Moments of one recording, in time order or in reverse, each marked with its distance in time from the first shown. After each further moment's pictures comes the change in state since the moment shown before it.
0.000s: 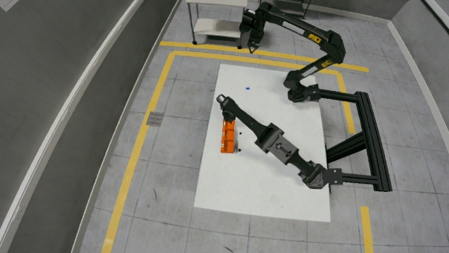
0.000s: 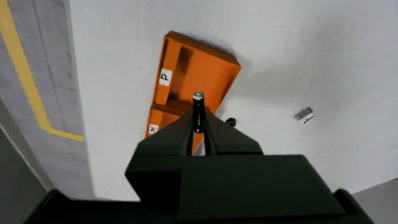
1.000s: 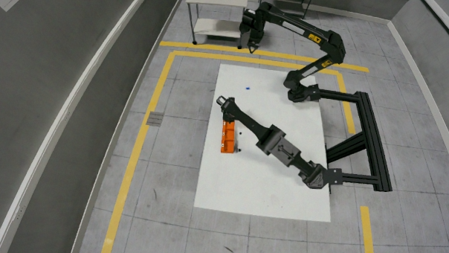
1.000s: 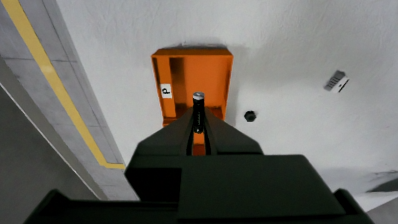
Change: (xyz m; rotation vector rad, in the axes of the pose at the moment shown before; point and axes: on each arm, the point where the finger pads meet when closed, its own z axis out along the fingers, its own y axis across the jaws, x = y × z) left arm 0.001 0.002 0.003 -0.012 -0.058 0.345; right arm 0.000 0.000 0.000 0.000 0.000 0.000
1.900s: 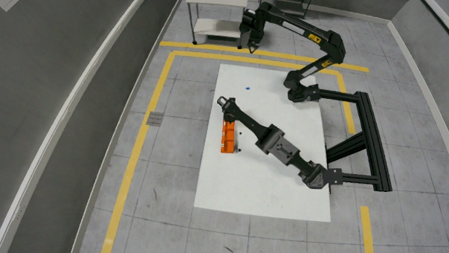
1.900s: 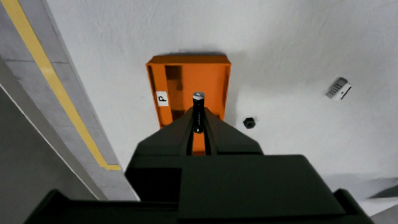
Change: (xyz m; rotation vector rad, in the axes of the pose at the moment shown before) left arm -0.005 -0.003 0.010 -0.005 -0.007 0.001; right arm 0.000 0.000 0.000 0.000 0.000 0.000
